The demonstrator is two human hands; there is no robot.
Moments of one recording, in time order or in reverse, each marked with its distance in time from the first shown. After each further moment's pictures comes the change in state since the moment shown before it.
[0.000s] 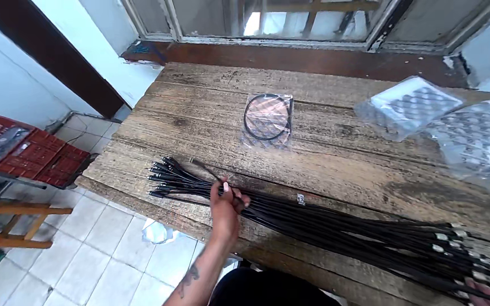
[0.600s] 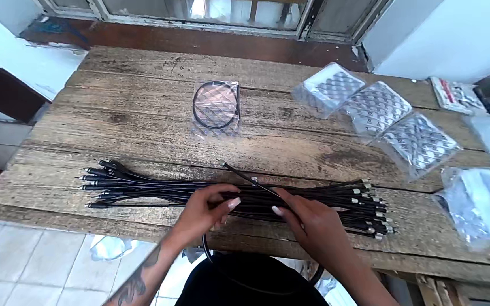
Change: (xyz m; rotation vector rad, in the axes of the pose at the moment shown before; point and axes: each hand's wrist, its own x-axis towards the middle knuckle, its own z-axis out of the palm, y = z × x) left_hand -0.015 0.004 -0.003 0.752 -0.857 0.127; right_hand -0.074 0.038 0.113 -1.248 -0.775 -1.210
